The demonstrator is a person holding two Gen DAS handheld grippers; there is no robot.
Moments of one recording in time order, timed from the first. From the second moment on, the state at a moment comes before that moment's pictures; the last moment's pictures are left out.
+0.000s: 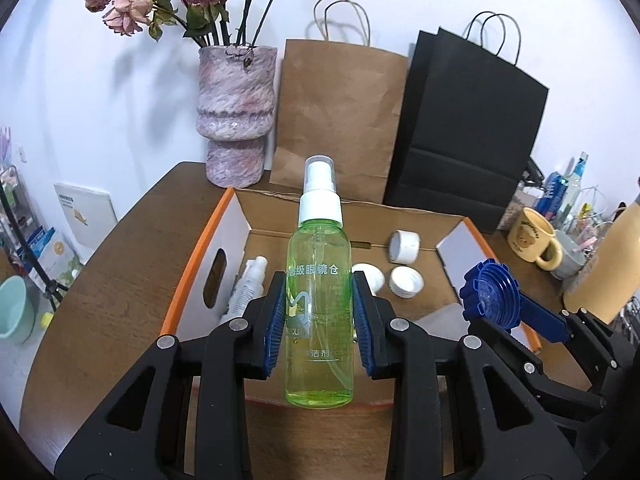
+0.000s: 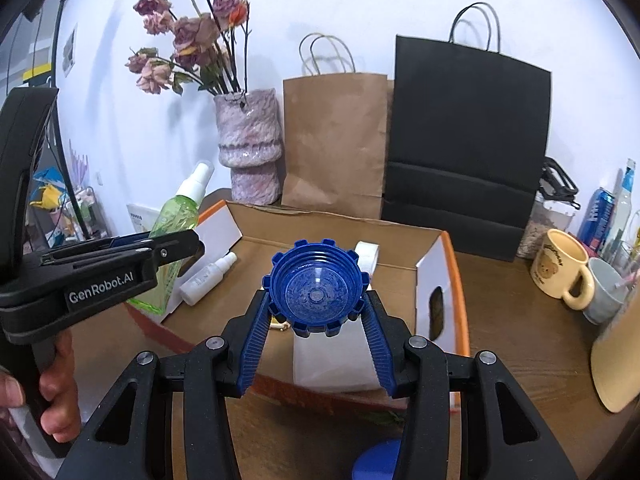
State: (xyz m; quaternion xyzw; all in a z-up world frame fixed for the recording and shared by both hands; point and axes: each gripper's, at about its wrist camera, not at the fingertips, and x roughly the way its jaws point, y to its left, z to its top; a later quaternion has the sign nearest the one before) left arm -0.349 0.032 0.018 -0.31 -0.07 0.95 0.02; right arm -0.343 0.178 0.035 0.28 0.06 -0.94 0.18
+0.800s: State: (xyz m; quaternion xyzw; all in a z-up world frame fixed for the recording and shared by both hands) left arm -0.398 0.008 -0.012 -0.34 -0.06 0.94 -0.04; right arm -0.406 0.157 -0.001 0.34 0.10 -0.92 0.18
